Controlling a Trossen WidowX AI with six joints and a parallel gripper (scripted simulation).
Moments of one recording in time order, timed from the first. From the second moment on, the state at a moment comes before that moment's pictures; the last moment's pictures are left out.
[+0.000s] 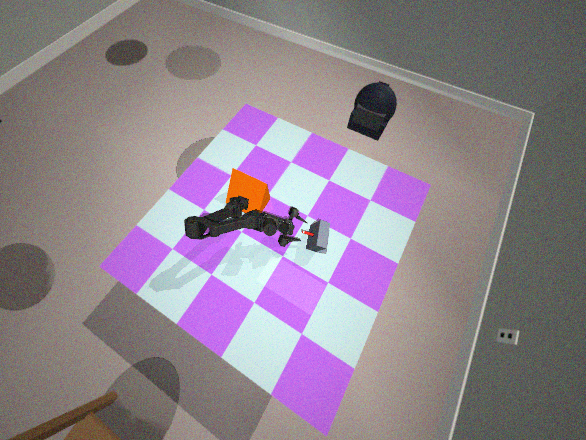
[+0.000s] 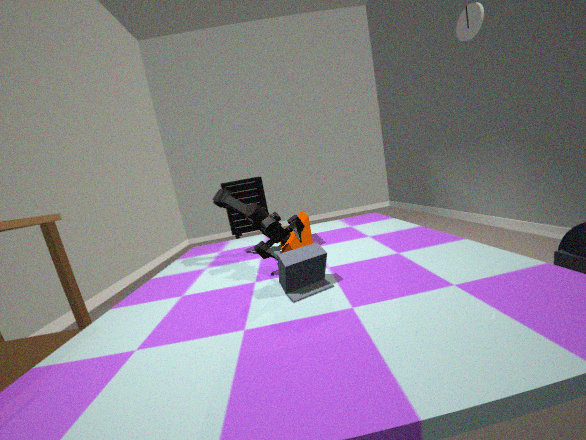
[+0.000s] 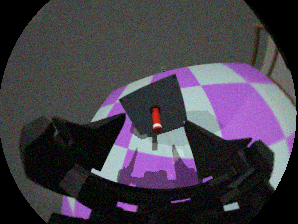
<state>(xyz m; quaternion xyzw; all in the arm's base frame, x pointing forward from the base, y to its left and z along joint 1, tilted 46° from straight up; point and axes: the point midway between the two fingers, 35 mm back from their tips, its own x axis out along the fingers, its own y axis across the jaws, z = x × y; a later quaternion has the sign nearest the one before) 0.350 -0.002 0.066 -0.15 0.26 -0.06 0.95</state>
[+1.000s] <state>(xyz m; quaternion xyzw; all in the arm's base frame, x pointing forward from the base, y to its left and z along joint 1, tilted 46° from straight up) 0.331 0.004 0.079 -0.15 0.26 -0.06 0.95</state>
